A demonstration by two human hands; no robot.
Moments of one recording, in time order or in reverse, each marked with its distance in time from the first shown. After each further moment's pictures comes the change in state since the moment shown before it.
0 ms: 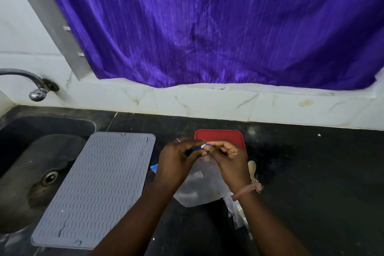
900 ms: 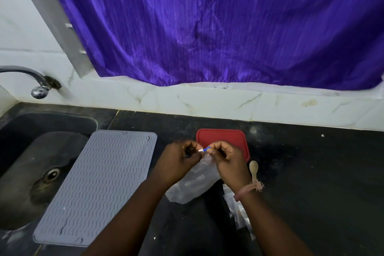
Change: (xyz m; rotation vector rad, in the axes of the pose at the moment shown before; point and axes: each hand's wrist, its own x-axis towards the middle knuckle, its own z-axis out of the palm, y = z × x) left_hand 0.006 0.002 -0.014 -0.130 -0.260 -0.273; right_hand 0.006 0.007 -0.004 -0.329 -0.079 -0.032
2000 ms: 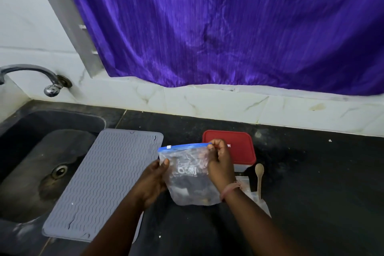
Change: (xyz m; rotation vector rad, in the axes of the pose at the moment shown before) left_hand -0.048 -0.085 -0.022 -0.970 0.077 -0.578; right_hand 0.005 0.023 0.052 0.082 0.104 0.046
